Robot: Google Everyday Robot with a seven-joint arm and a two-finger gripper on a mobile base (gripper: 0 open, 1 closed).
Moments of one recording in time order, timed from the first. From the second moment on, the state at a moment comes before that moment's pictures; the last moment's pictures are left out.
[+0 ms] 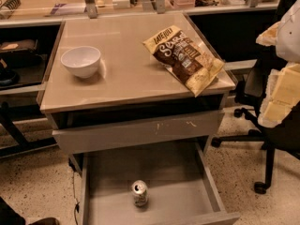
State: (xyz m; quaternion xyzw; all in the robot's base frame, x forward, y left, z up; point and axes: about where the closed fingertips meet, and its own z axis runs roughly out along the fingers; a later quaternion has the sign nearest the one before) arm 0.438 -0.216 0.978 -0.60 0.78 -0.04 0.16
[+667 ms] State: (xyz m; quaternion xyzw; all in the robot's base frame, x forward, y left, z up) arm 0.432 -0.201 0.949 -0.61 0.77 -0.01 0.17
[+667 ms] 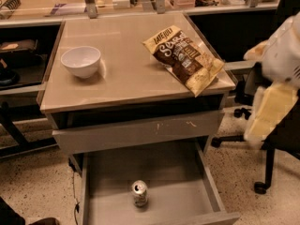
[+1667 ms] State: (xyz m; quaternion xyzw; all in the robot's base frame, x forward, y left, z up) arm 0.421 -0.126 0.811 -0.64 0.73 0.11 0.21
